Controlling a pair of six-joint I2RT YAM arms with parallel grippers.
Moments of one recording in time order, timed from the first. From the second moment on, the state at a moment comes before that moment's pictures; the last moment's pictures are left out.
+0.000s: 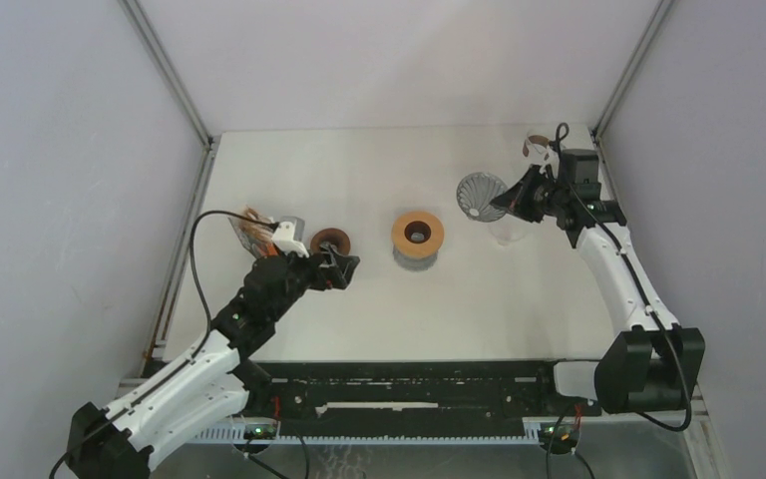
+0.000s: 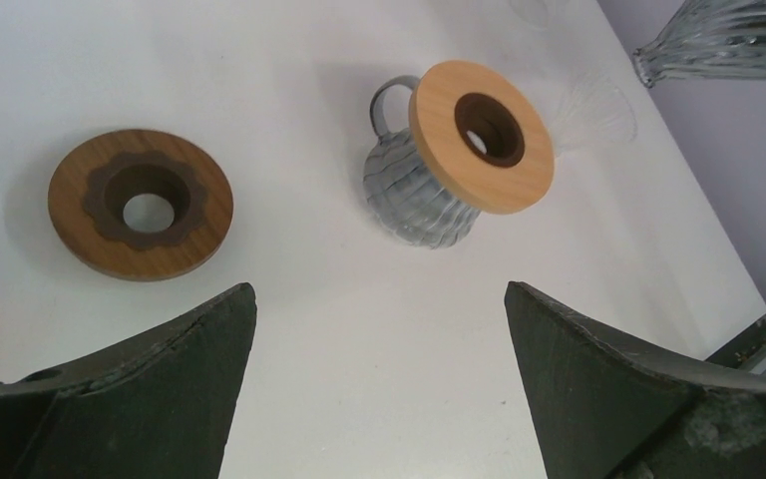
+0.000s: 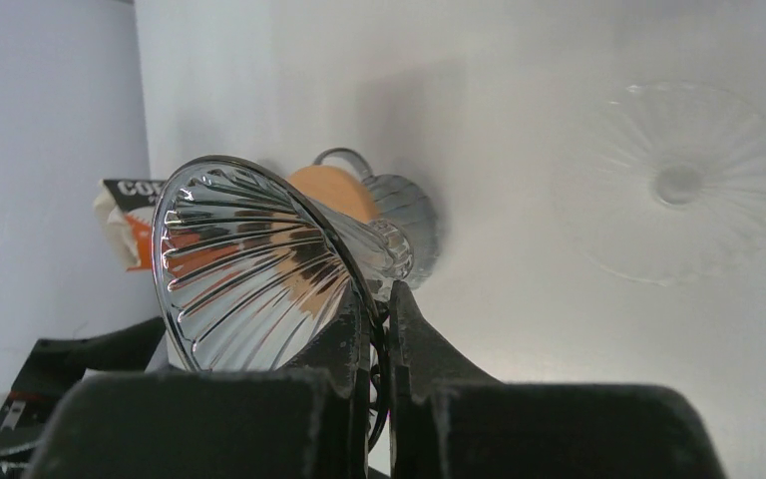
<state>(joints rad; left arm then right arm) -0.62 0.72 0.40 0.06 -0.10 -0.50 0.01 1.28 1.09 -0.50 -0.43 0.58</state>
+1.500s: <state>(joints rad) -0.57 1.34 0.92 0.15 0.15 -0.68 0.38 1.70 1.43 -0.64 -0.43 0.40</state>
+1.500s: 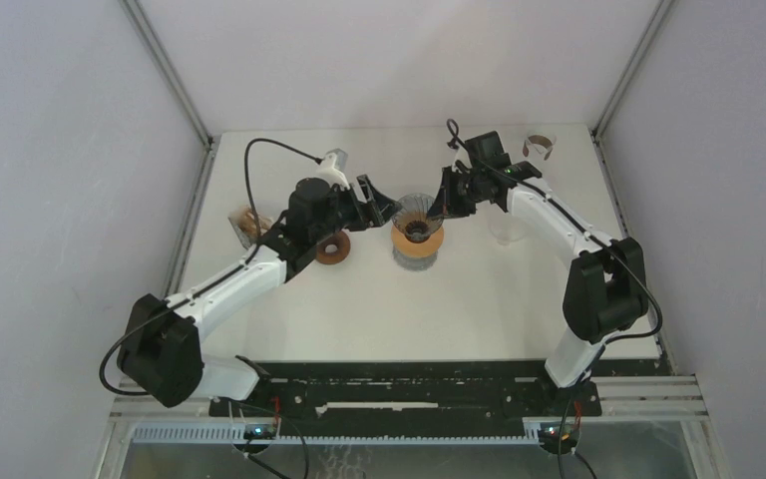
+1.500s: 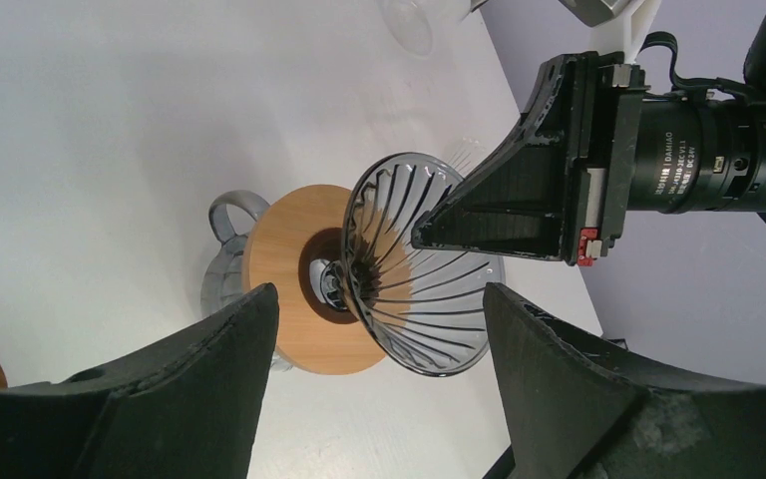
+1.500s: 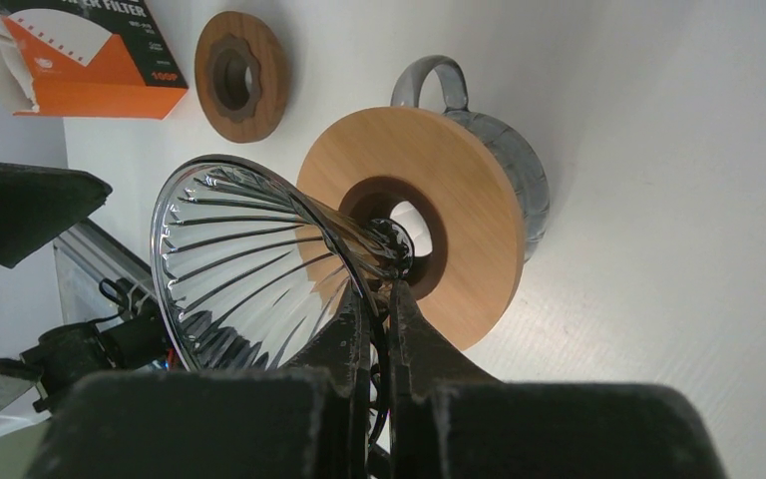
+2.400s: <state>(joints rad) -0.56 1.55 1.02 0.08 0.22 -0.69 0.40 1.75 1.43 -0.61 -0.39 0.39</state>
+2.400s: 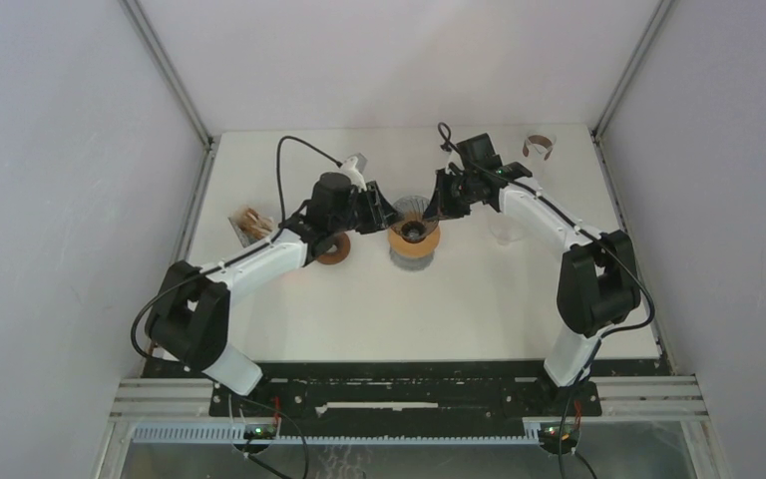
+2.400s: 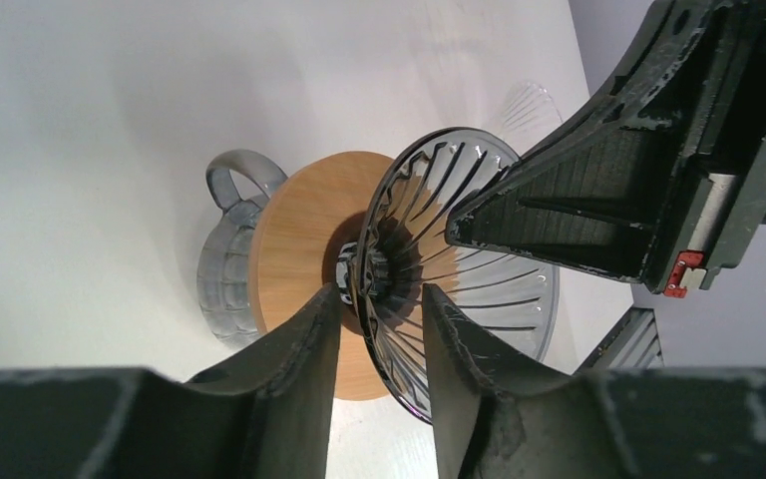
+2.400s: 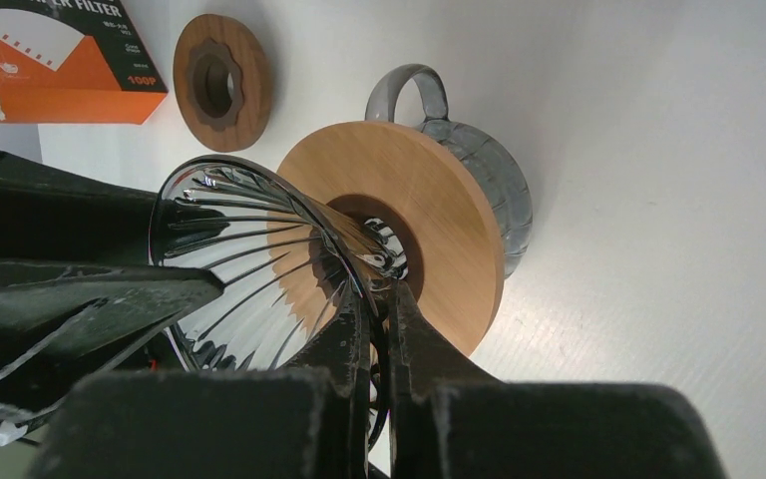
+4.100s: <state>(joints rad) -0.54 1.67 1.17 -0.07 0.21 -0.67 0.40 1.85 1.51 -0.60 -0.35 0.40</state>
